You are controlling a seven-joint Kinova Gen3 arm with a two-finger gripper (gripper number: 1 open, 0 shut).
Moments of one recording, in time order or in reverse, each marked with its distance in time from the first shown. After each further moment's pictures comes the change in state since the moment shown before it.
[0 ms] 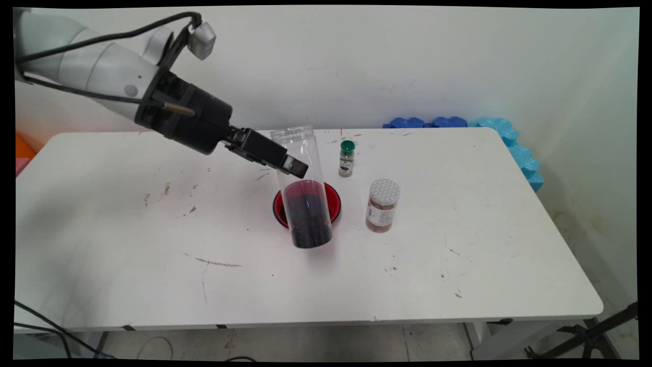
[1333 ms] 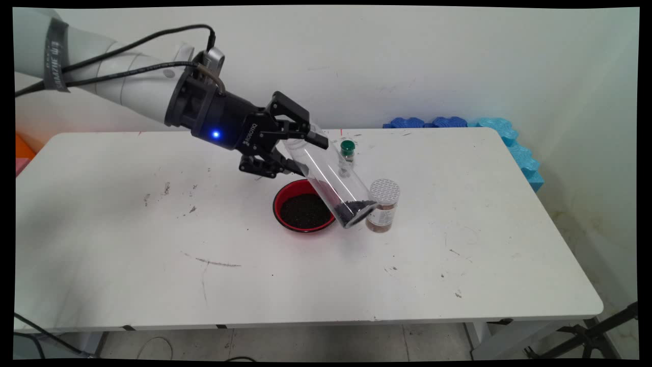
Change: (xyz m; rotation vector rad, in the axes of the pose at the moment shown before) arm 0.007 -0.026 0.024 -0.100 0.052 -0.827
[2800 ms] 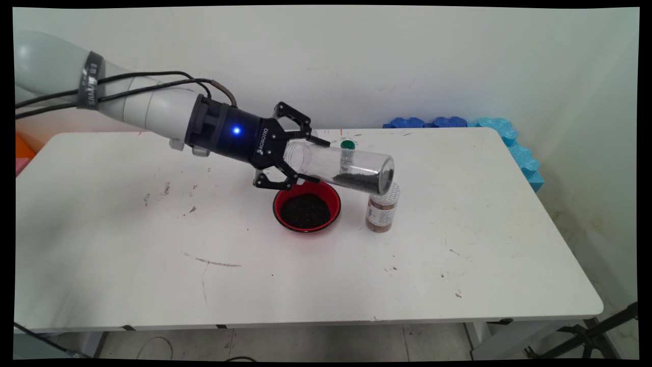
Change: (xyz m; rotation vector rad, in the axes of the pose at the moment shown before) arm 0.018 -0.038 0.024 -0.084 0.010 -0.800
